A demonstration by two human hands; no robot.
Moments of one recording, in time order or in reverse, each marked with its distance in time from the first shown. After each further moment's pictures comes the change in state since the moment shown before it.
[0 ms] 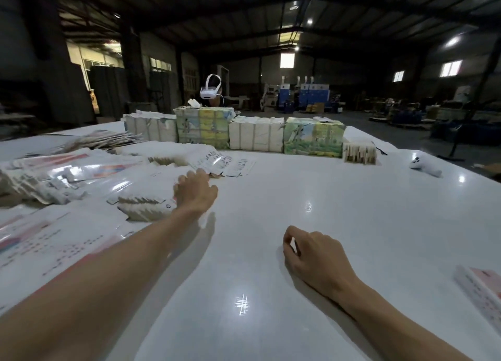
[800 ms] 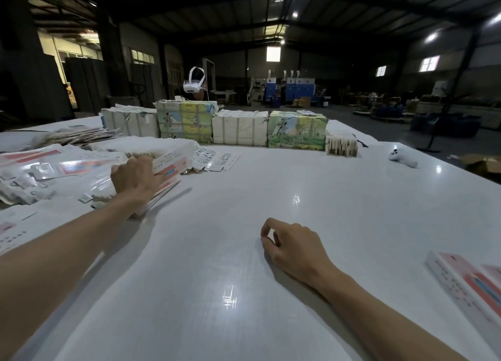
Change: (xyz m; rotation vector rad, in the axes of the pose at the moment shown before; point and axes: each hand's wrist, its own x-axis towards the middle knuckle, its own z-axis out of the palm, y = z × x) left_hand 0.029 -0.057 -0.030 0.220 0.216 0.013; right_hand 0.005 0.006 0.005 0.112 -0.003 0.020
